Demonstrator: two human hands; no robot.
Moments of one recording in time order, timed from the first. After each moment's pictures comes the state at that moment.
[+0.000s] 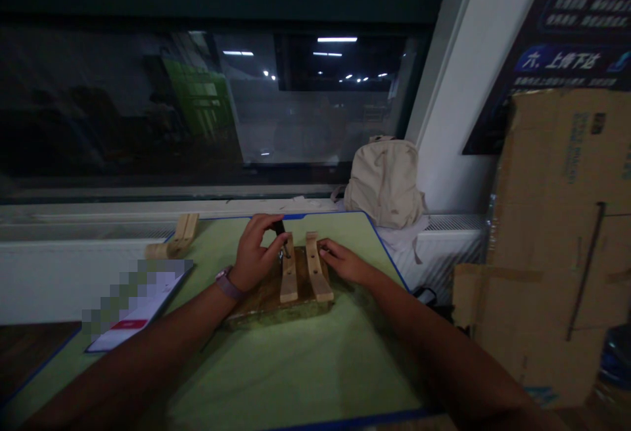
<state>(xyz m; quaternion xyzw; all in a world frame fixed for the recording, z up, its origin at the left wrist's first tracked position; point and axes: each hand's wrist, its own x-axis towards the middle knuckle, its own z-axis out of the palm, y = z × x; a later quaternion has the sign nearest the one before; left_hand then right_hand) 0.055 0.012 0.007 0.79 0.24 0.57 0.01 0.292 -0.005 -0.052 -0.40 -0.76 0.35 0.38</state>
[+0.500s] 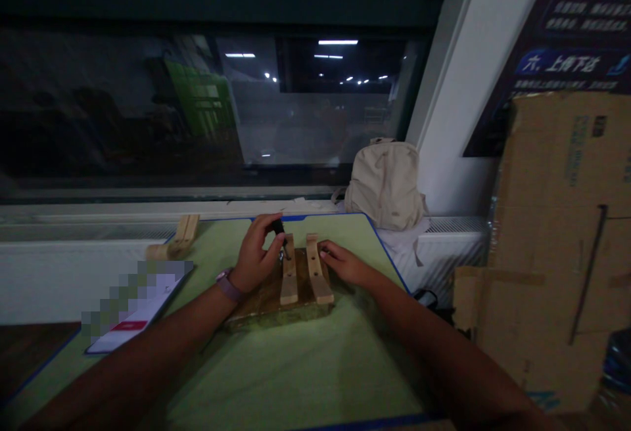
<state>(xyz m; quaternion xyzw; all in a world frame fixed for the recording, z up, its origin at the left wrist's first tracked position) 0.055 0.015 0.001 0.79 0.25 0.56 0.05 0.292 -0.005 -0.051 -0.40 -0.76 0.35 0.37</state>
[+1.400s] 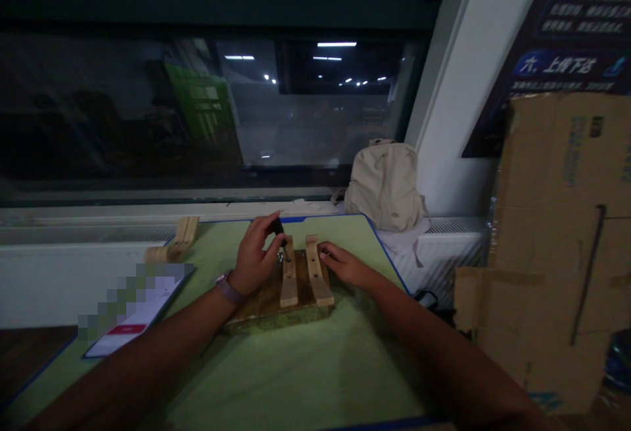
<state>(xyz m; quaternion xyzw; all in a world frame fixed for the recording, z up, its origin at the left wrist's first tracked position) 0.056 0.014 0.002 0.78 0.26 0.56 0.03 0.293 -0.004 -0.052 -0.39 -0.76 0.35 0.38</state>
